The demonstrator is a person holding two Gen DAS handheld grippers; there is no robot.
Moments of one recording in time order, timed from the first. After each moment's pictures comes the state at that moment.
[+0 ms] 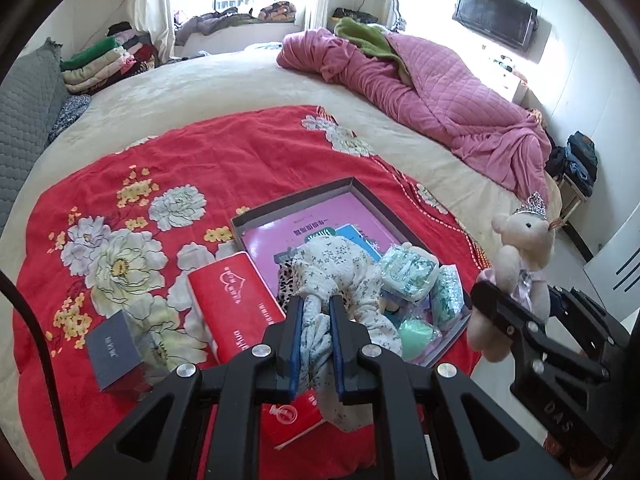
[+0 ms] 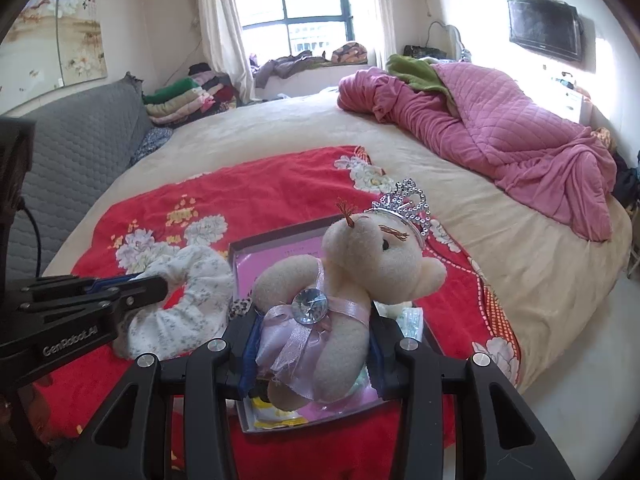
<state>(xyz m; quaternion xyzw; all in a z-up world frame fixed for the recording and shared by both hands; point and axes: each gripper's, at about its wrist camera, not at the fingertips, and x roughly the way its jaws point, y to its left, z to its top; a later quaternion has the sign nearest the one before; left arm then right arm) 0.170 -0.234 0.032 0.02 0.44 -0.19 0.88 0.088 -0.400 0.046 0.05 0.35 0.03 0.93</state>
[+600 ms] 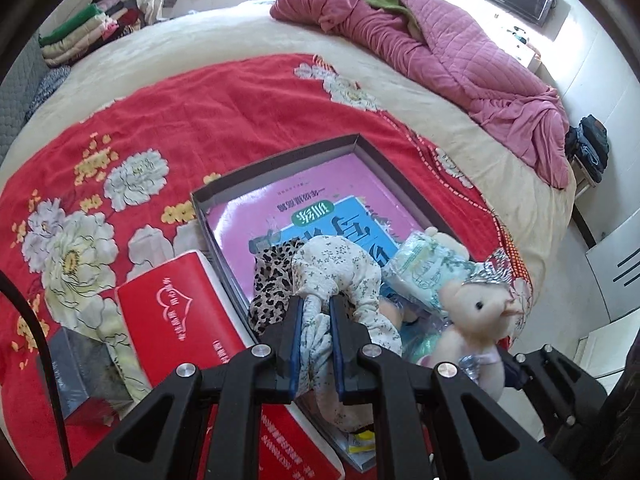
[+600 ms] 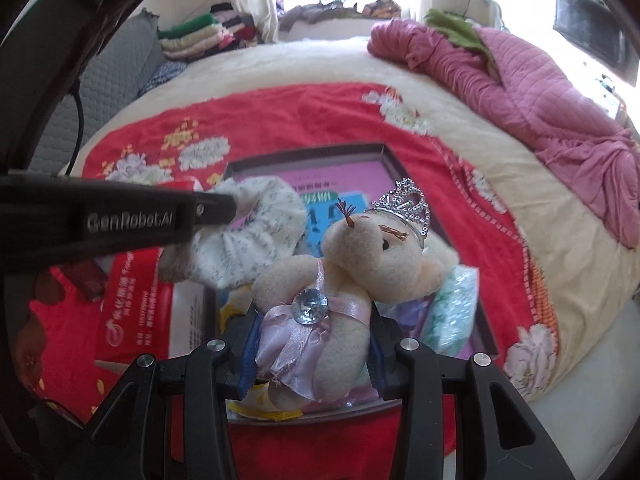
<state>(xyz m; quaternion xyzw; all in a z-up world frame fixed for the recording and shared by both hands) 0.236 -0.270 -0.032 0.03 0.51 -0.19 0.84 0.129 -0.377 -0.044 -0.01 0.44 0.06 0.89</state>
